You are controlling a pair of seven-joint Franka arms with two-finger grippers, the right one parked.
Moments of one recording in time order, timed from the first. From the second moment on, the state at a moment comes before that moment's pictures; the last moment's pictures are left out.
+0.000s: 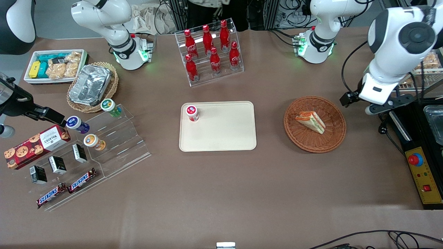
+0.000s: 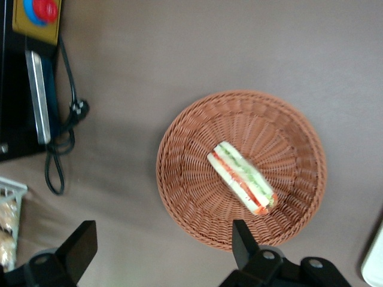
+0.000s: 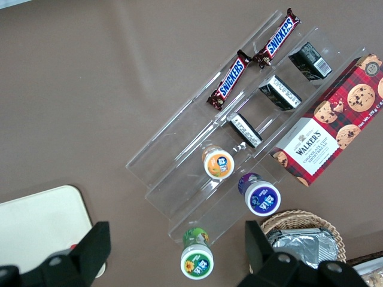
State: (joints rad) arm 0.06 -0.20 -0.19 -2.18 0.12 1.89 -0.47
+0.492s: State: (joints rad) arm 0.05 -0.20 -0.19 -2.34 0.09 2.06 -0.84
